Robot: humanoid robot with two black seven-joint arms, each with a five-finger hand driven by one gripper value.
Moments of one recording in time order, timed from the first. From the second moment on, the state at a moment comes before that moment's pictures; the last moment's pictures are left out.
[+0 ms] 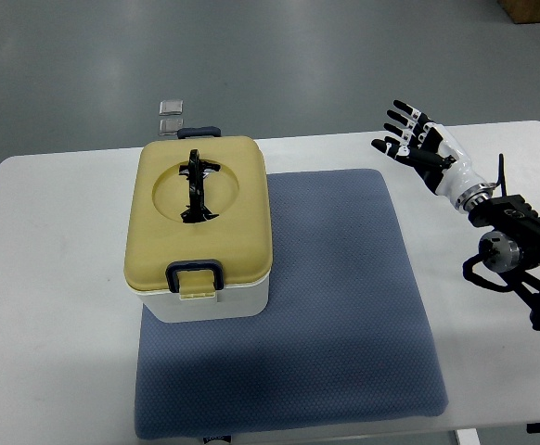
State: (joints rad) left arm -0.10 0.00 -0.02 -0.17 0.01 -0.07 0.04; right arm 0.64 -0.30 0.73 0.78 -0.40 0.12 0.40
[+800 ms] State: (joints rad) left arm -0.10 0.00 -0.03 -0.18 0.01 -0.07 0.04; right arm 0.66 -0.30 0.73 0.78 -0.45 0.12 0.39
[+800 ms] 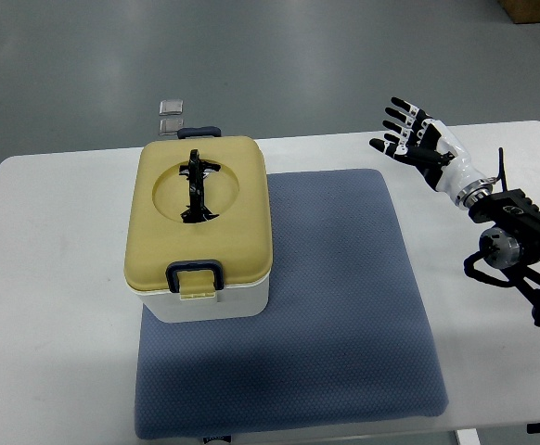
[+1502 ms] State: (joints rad) left arm -0.10 0.00 -0.03 -0.17 0.01 -0.07 0.04; right arm 0.74 -0.33 0.72 0.79 -0.68 0.19 0.40
